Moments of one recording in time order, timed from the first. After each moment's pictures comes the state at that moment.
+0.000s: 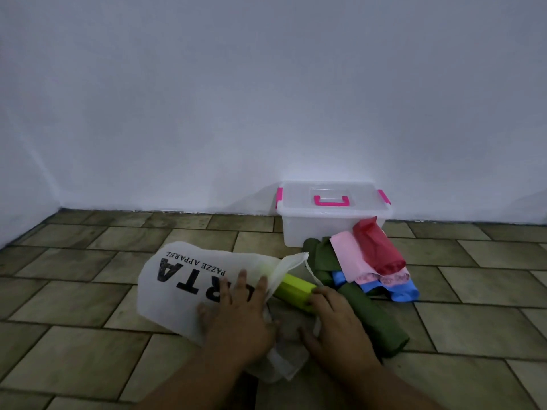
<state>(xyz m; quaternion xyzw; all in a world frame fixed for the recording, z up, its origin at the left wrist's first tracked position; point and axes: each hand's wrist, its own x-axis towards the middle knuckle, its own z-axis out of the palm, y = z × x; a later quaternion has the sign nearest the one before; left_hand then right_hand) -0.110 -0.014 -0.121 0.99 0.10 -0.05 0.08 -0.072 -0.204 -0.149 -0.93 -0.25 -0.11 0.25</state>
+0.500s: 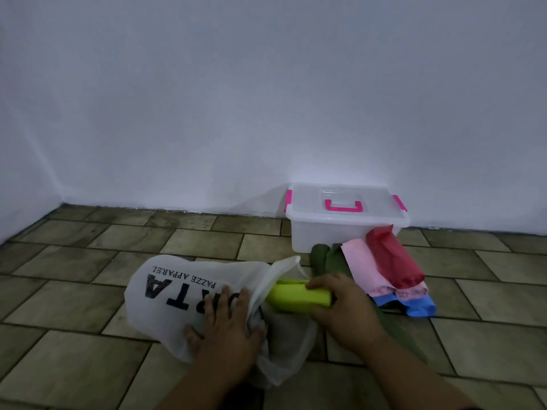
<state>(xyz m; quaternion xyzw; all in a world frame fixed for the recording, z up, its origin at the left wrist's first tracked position) -0.110 0.014 -0.146 0.96 0.19 -0.04 0.19 -0.027 -0.193 -0.111 -0.89 -0.24 -0.05 0.40</state>
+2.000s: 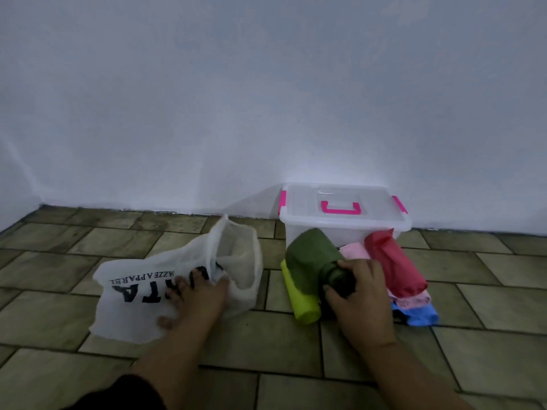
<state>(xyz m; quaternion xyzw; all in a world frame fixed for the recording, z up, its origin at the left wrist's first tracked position) -0.023 0.064 -0.141 0.85 0.41 -0.03 0.32 -0.004 -0.199 -0.108 -0.88 -0.12 -0.22 0.41</state>
